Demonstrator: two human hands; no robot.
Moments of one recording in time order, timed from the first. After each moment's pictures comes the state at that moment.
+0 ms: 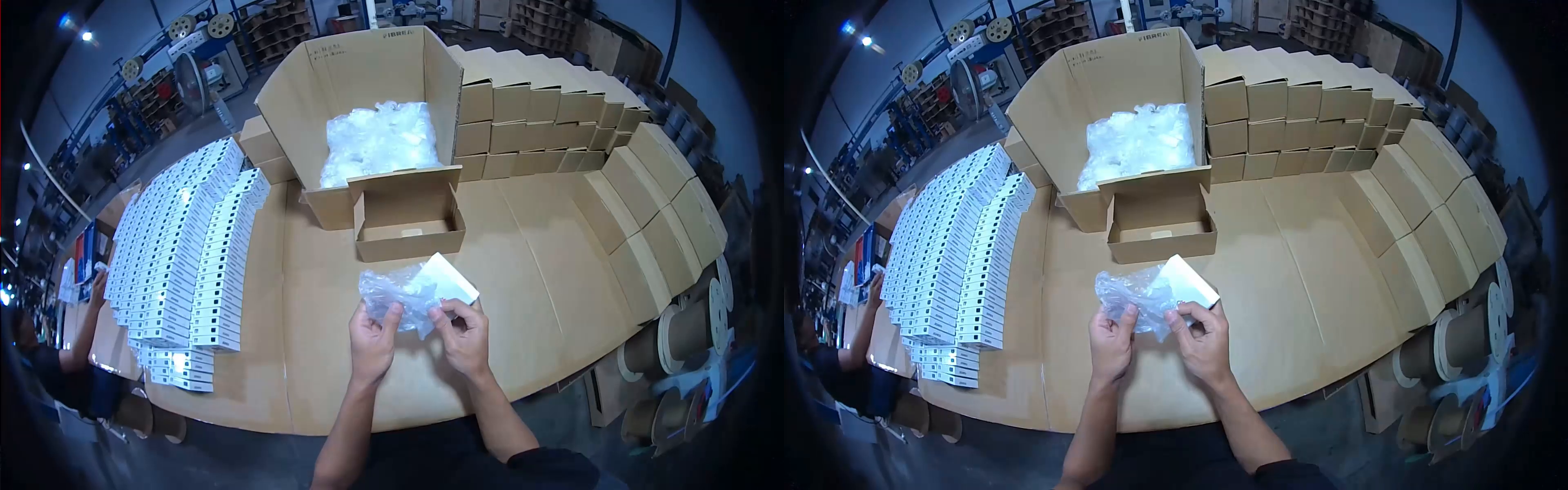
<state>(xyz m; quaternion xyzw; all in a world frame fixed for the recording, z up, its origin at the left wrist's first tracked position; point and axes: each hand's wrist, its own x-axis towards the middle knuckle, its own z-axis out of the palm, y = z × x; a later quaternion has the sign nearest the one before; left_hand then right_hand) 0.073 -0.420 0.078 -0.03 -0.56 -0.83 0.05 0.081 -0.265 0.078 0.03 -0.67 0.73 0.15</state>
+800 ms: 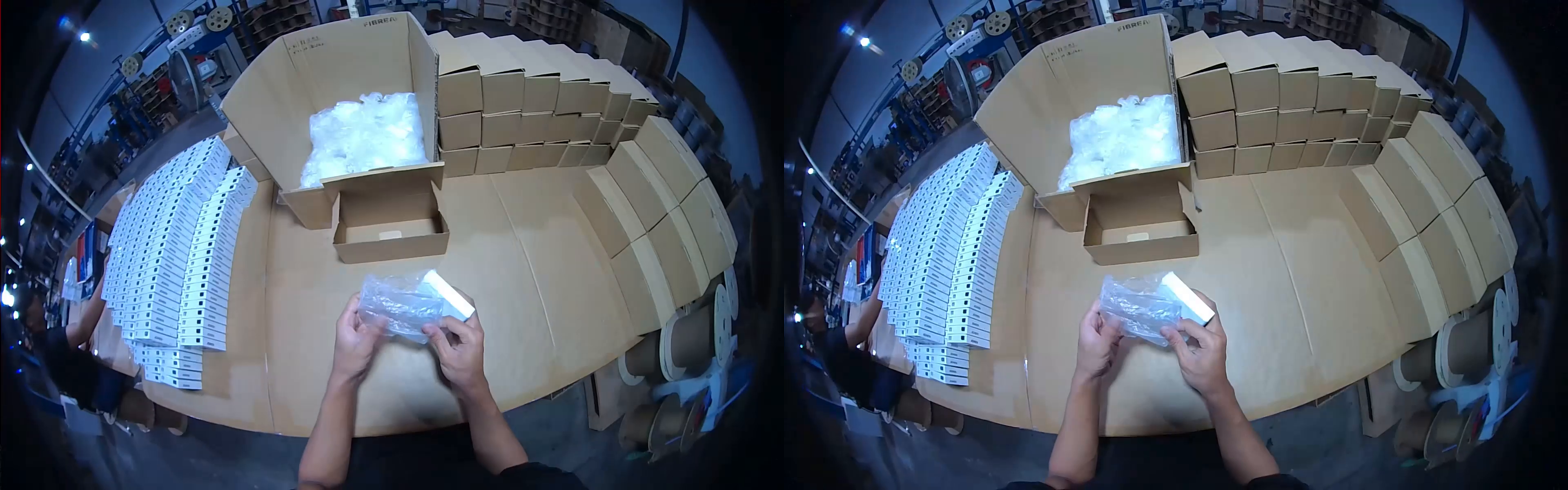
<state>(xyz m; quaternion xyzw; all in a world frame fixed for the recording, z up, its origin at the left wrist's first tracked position) 0.058 -0.408 0.059 -0.03 -0.63 -0.77 0.04 0.075 -0.224 0.063 0.07 -0.73 0.66 0.17</state>
